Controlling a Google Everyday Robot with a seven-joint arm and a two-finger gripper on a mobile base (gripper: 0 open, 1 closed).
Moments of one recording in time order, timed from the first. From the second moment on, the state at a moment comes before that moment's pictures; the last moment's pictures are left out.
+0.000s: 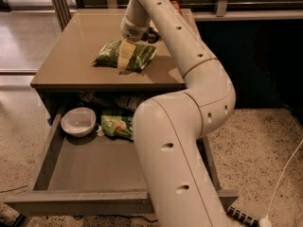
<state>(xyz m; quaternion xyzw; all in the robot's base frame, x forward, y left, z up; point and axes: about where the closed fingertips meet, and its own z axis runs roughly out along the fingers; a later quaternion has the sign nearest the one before) 0.798 0.081 0.829 -0.68 0.69 0.09 0.22</state>
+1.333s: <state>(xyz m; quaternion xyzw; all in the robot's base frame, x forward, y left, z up) 0.802 0.081 0.822 -0.68 0.69 0.09 0.22</state>
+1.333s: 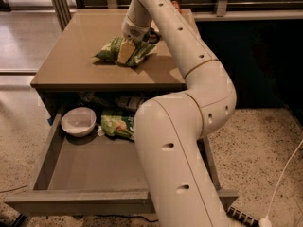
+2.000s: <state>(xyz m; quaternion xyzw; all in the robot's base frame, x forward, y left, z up) 0.802 0.081 0.822 -0.68 0.69 0.09 0.22</state>
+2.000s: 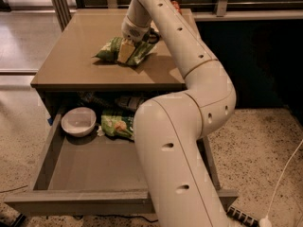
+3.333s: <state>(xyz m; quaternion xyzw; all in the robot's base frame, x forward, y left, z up) 0.800 -0.043 0.902 -0.58 0.76 0.03 0.29</state>
